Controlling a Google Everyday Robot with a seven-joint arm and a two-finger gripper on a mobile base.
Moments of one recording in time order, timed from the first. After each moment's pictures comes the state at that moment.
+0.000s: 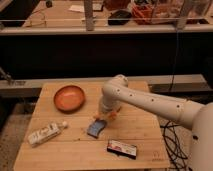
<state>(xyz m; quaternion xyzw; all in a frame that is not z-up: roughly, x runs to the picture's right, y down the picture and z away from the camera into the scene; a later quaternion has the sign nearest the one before) -0.013 0.147 0.824 -0.30 -0.17 -0.07 0.94</state>
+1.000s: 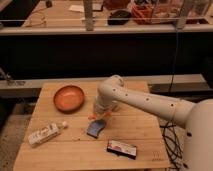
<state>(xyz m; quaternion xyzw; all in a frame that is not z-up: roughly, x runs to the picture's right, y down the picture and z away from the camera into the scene) -0.039 0.145 0.829 -0.30 -0.21 -0.11 0.93</state>
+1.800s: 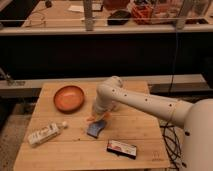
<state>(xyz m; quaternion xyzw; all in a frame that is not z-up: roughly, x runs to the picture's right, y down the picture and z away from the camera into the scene) -0.047 0.152 0.828 -0.30 -0.22 -0.13 0.92</state>
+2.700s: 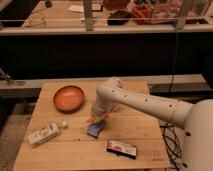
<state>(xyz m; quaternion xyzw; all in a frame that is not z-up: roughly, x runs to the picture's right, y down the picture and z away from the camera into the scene) -0.050 0.159 0.823 -0.30 -0.23 -0.15 0.91</state>
